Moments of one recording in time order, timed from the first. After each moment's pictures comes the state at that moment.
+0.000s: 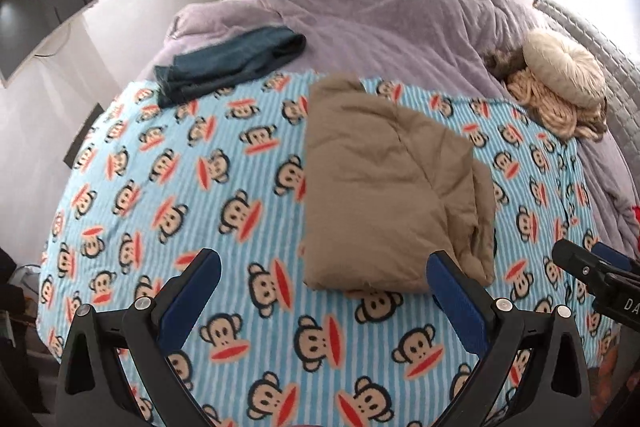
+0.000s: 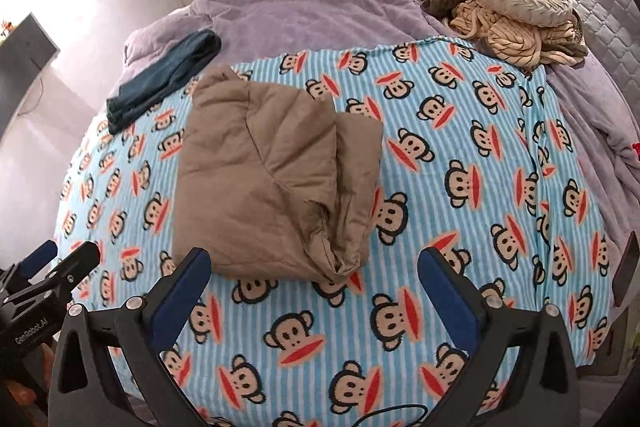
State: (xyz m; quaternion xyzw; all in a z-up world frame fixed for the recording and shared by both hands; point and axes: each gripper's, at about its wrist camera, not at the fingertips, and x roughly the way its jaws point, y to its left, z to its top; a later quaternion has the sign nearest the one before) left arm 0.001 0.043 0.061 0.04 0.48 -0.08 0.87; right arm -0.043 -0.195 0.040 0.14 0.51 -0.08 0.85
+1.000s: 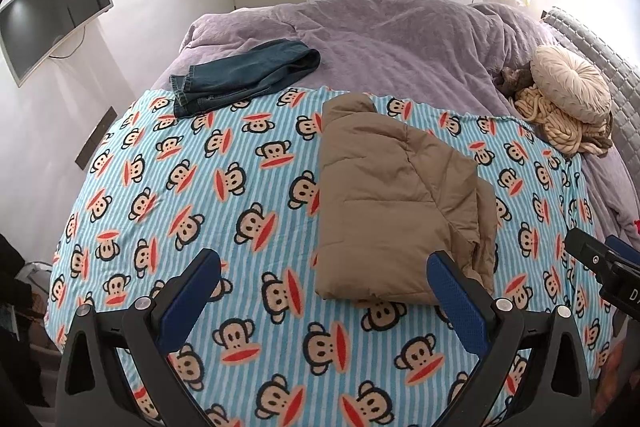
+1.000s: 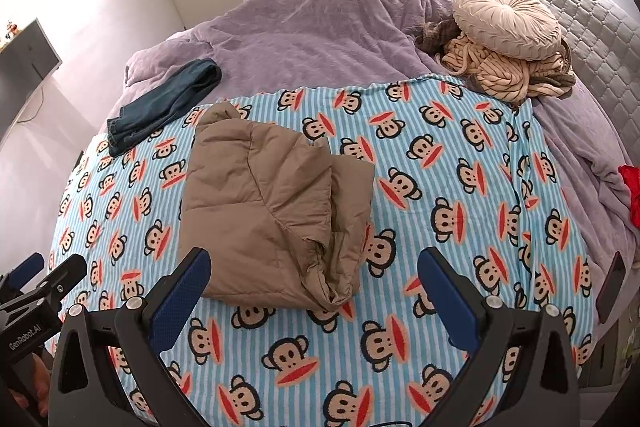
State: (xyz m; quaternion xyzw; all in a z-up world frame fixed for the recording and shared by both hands) left arm -0.003 0.051 0.082 0.03 0.47 -0.06 0.88; right arm -0.038 -0.191 0.074 0.10 0.47 -0.09 0.87
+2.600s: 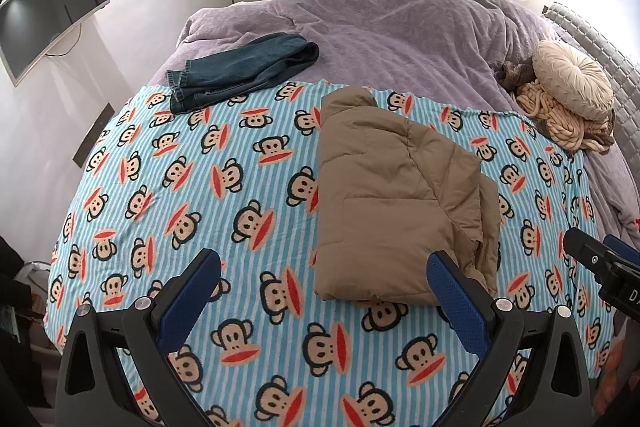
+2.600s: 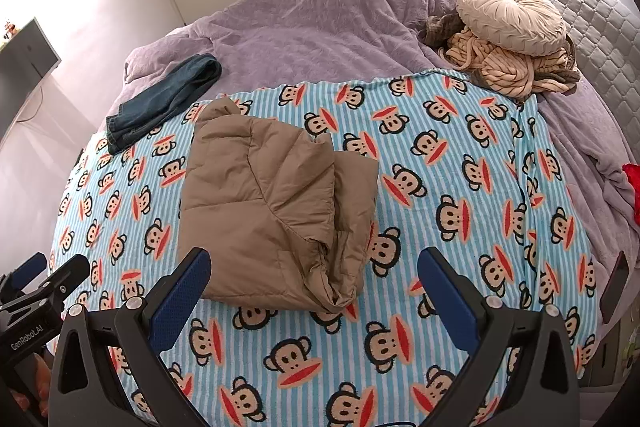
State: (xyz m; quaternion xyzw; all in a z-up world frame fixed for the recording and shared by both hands) left arm 0.007 0.052 0.071 0.03 0.47 -0.07 0.88; right arm -0.044 -0.187 0.071 0.11 0.47 -0.10 0.87
